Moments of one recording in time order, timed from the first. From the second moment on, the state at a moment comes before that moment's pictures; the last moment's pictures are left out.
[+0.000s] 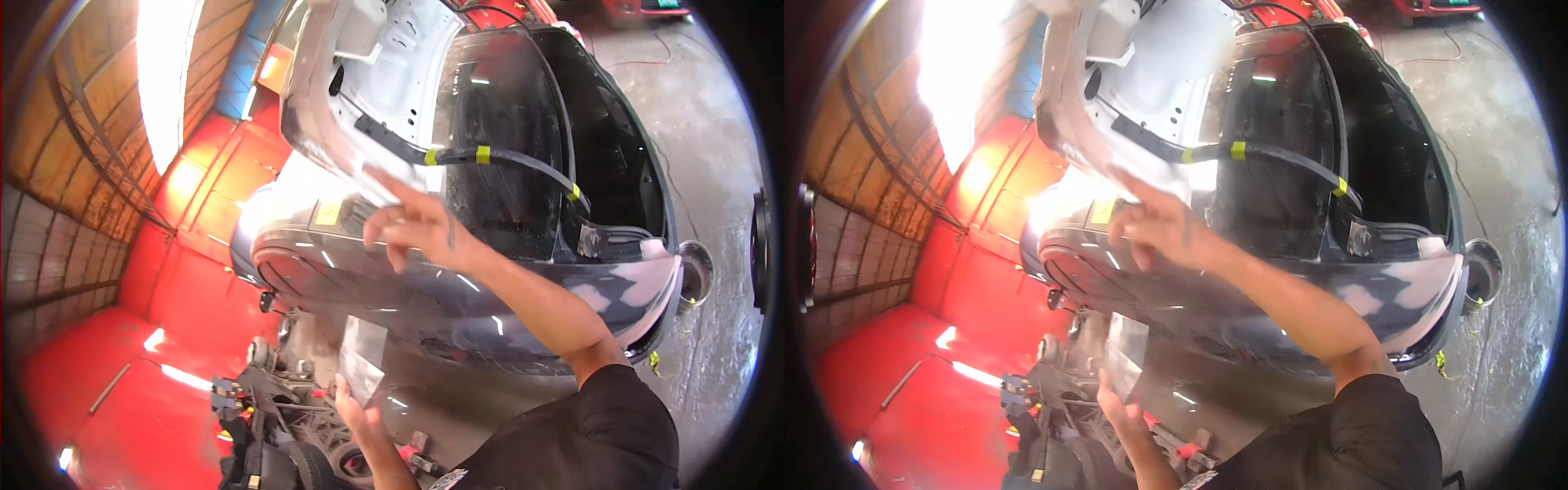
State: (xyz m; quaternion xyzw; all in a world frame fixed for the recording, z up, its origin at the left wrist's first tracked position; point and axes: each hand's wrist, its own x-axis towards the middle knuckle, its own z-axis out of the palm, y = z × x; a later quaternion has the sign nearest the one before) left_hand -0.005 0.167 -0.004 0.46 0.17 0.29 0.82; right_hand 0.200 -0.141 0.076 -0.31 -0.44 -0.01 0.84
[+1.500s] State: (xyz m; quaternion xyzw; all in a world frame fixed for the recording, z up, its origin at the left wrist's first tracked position) left_hand -0.030 0.056 0.030 0.50 0.18 0.37 0.76; right_hand 0.278 -0.179 0.229 0.02 -0.53 0.03 0.85
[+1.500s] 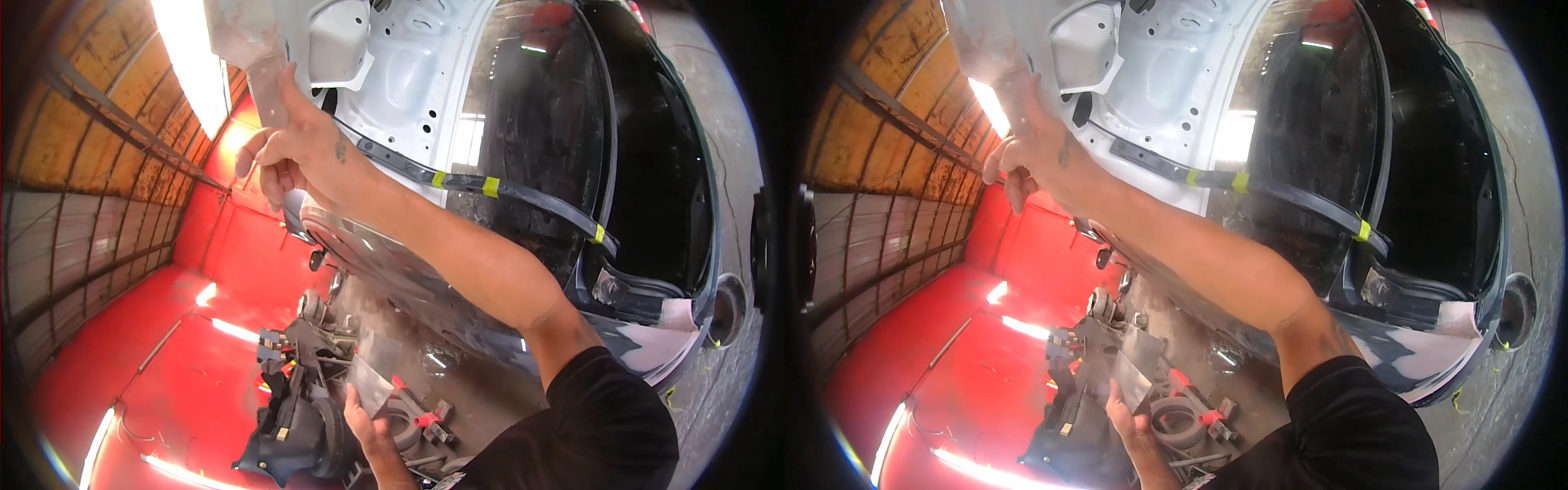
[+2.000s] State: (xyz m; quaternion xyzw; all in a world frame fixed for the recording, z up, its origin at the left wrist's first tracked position) left_hand -0.042 0.058 0.025 0.52 0.23 0.38 0.73; right_hand 0.292 -0.167 0.183 -0.01 -0.47 0.10 0.88
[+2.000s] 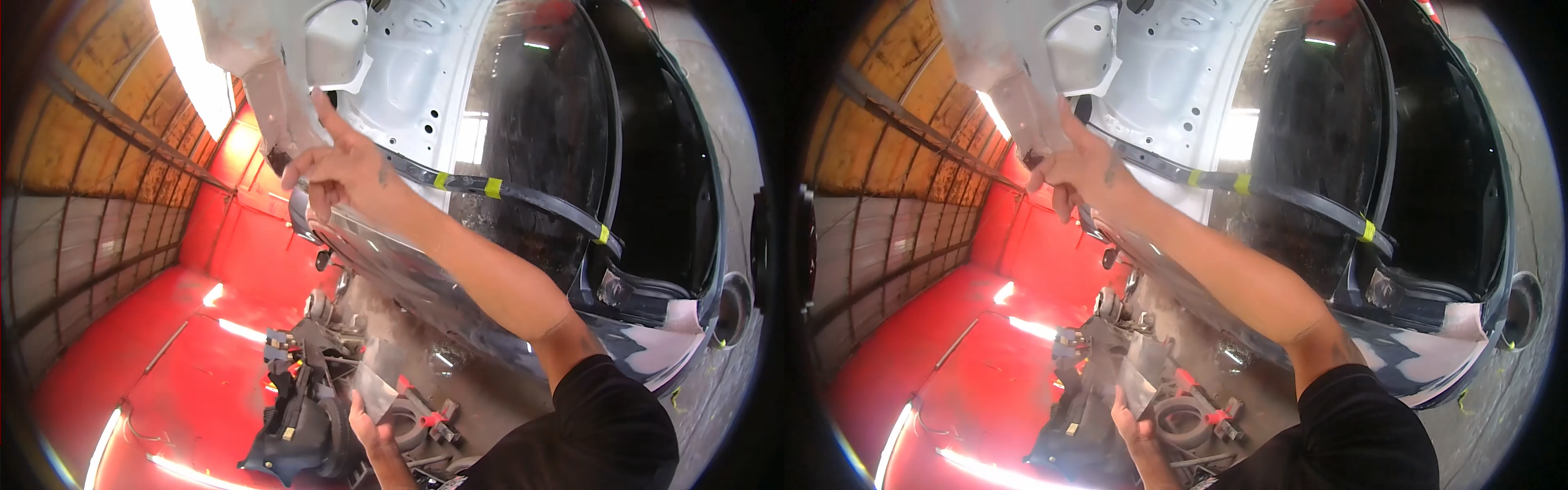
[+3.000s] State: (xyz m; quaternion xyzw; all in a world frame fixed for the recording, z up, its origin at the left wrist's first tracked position) left_hand -0.068 0.056 0.027 0.53 0.23 0.39 0.71; right_hand 0.294 -0.184 0.230 0.05 -0.52 0.05 0.85
